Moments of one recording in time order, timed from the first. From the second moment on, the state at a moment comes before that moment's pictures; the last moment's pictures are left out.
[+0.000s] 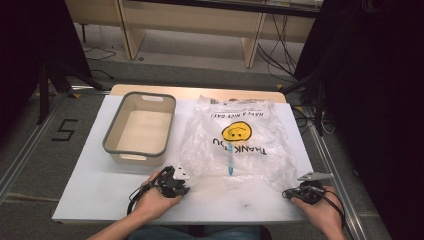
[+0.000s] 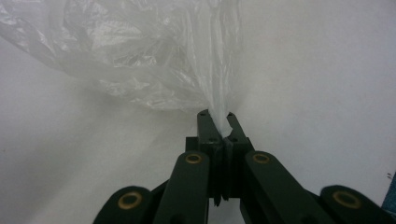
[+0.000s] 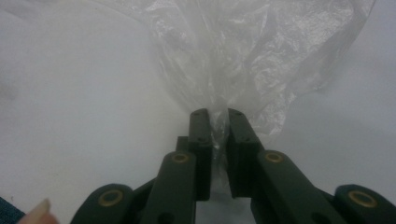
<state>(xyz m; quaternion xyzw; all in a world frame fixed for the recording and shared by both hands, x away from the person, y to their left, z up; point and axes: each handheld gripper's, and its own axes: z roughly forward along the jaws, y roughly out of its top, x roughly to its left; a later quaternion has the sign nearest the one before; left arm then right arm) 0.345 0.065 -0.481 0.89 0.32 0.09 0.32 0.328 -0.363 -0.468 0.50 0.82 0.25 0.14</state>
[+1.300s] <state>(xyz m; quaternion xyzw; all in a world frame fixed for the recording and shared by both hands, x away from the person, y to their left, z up) 0.341 0.083 -0.424 0.79 0.26 0.23 0.50 0.327 -0.371 -0.438 0.52 0.76 0.32 0.22</state>
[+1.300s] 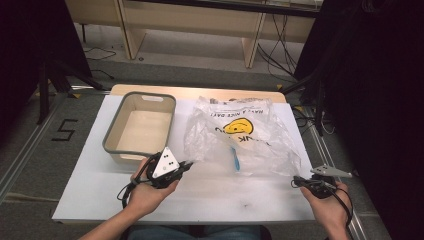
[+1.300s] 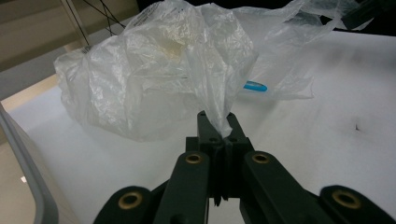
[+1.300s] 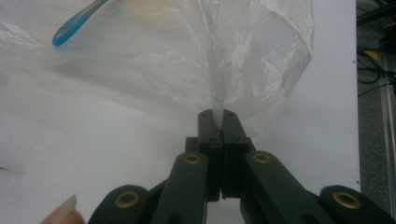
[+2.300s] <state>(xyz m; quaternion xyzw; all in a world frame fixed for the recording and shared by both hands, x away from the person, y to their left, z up) 0.347 0.089 -0.400 0.76 0.26 0.26 0.53 0.332 -0.369 -0.421 0.51 0.73 0.36 0.28</state>
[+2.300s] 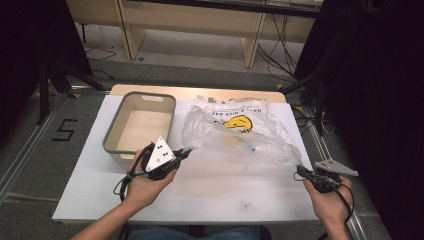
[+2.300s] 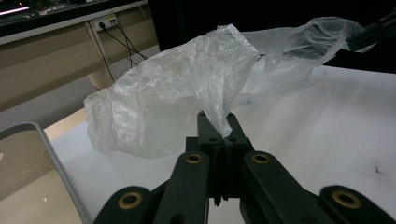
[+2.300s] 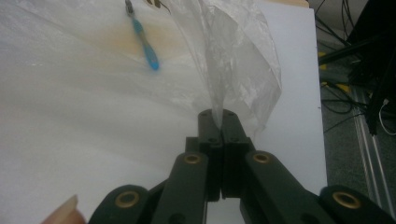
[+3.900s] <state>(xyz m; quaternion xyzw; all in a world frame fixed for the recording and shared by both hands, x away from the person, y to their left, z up) 0.357 0.096 -0.375 0.71 0.27 0.31 0.57 0.329 -0.361 -0.391 0.48 0.67 0.41 0.38</state>
